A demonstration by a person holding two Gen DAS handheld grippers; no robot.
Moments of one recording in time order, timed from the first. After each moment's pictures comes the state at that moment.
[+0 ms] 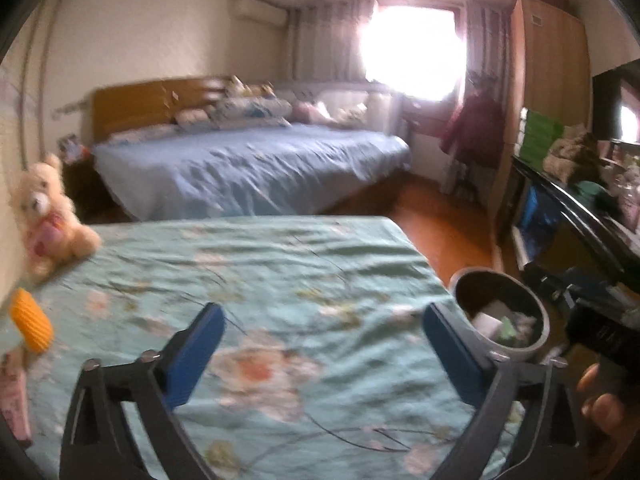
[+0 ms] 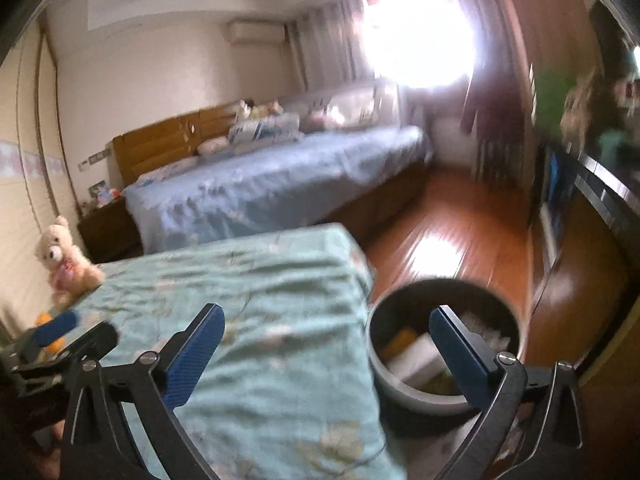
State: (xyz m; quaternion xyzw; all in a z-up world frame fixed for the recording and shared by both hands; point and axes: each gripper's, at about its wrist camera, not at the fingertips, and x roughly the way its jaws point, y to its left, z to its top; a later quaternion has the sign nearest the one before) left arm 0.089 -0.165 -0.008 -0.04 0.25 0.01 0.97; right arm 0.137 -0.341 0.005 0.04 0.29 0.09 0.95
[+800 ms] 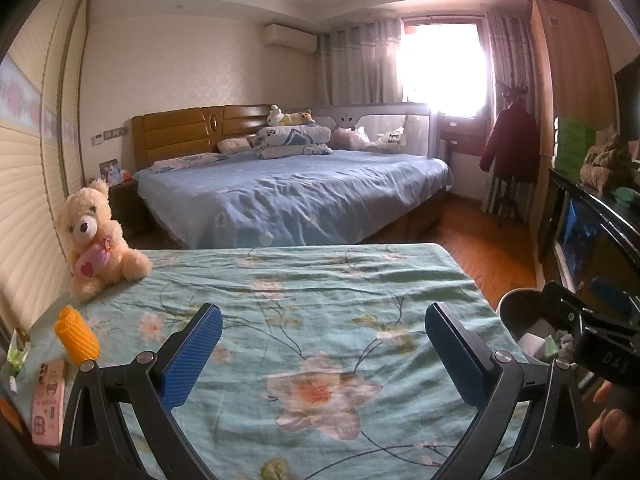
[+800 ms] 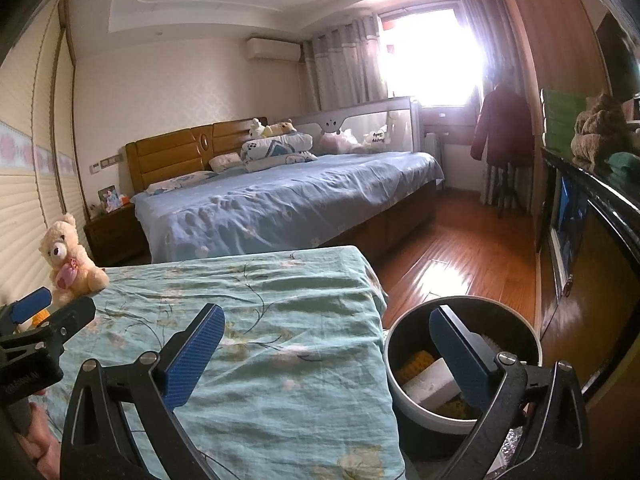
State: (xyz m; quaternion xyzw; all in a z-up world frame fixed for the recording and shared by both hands) left arm 0.086 -0.166 -0.010 -0.01 0.21 0.08 0.97; right arm 0.136 -0.324 -0.004 0.03 0.26 0.12 0.96
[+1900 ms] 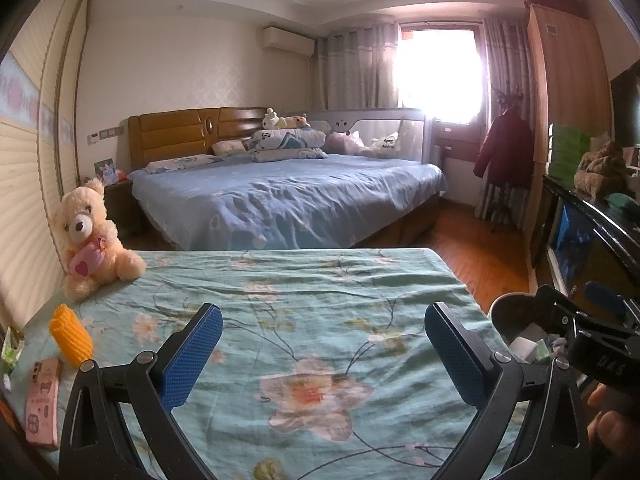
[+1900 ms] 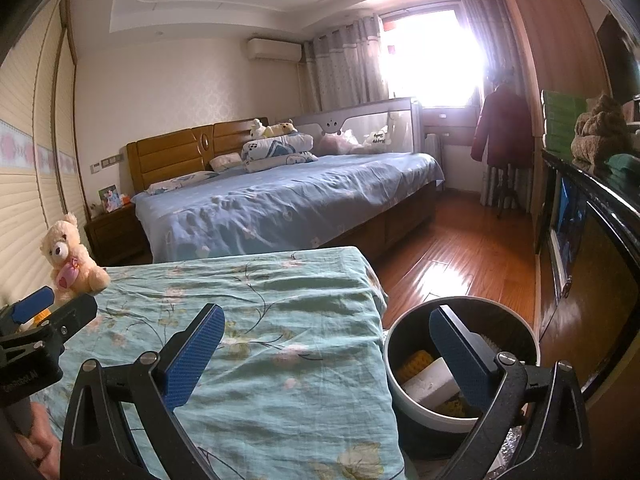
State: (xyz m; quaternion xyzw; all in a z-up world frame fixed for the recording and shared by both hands) left arm 0.086 -0.161 -0.011 -0.02 0.20 0.06 0.98; right arm 0.133 -0.326 -0.005 0.03 0.26 0.12 0.96
